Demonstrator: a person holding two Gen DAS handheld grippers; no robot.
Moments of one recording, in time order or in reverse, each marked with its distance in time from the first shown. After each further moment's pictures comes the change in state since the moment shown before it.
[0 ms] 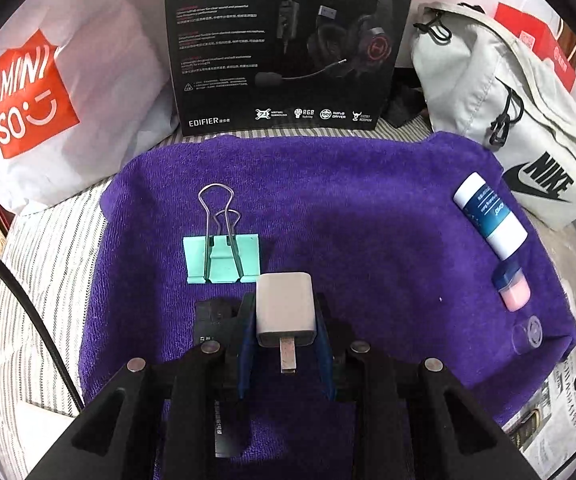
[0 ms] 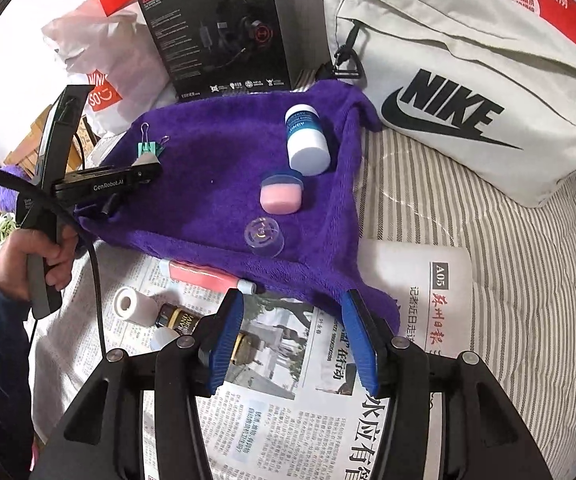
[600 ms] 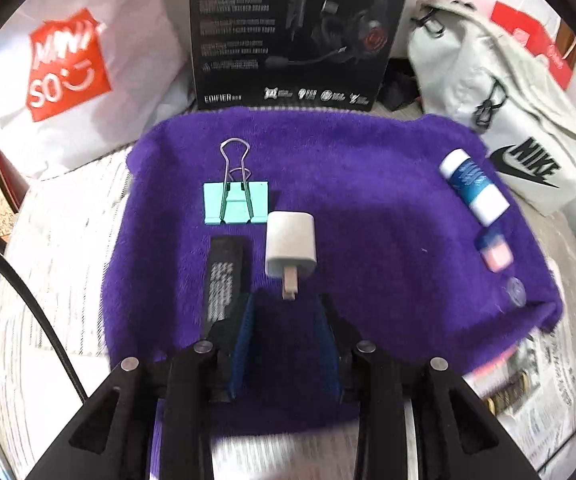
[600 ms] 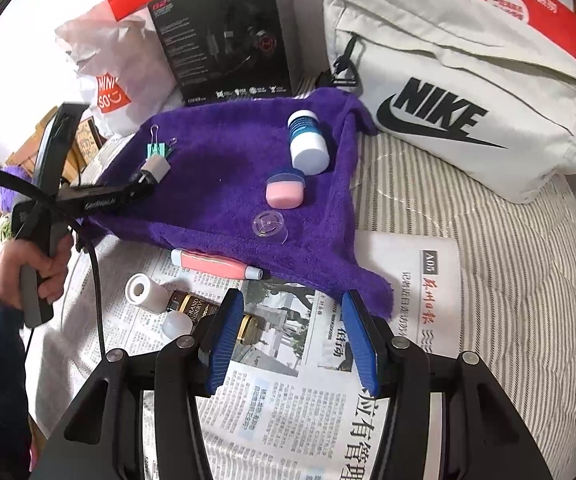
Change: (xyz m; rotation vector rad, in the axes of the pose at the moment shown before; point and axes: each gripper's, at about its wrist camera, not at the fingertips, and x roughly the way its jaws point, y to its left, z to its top) left arm -0.037 0.005 -0.029 -0.030 0.034 -0.015; right arm -0.026 0.002 -0.014 0.007 -0.045 -0.006
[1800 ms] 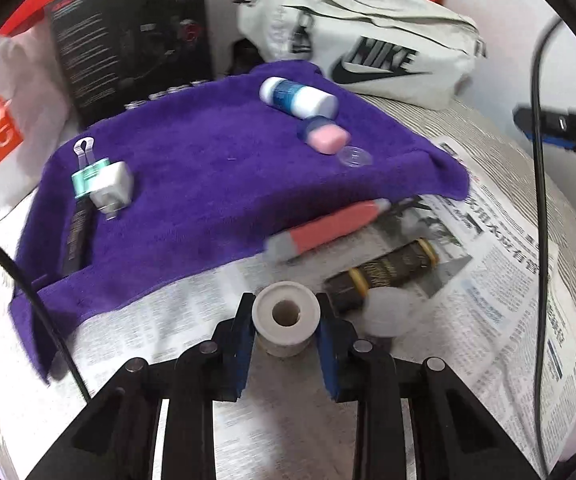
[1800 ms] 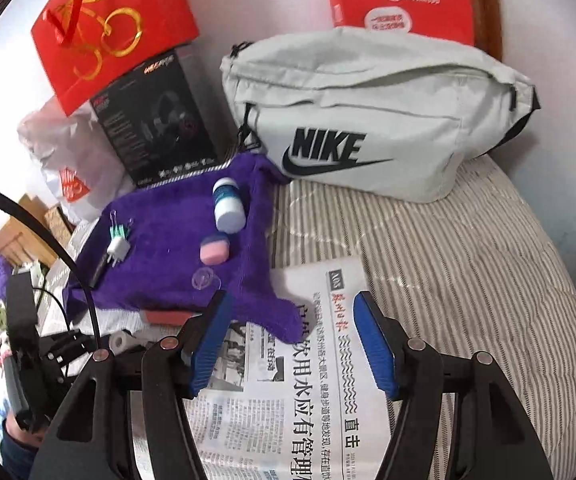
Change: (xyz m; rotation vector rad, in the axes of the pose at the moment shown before) left arm -0.029 -0.105 -0.090 0.282 -0.039 -0.080; right arm -0.038 -0.046 -0.014 0.188 -0.176 -0.084
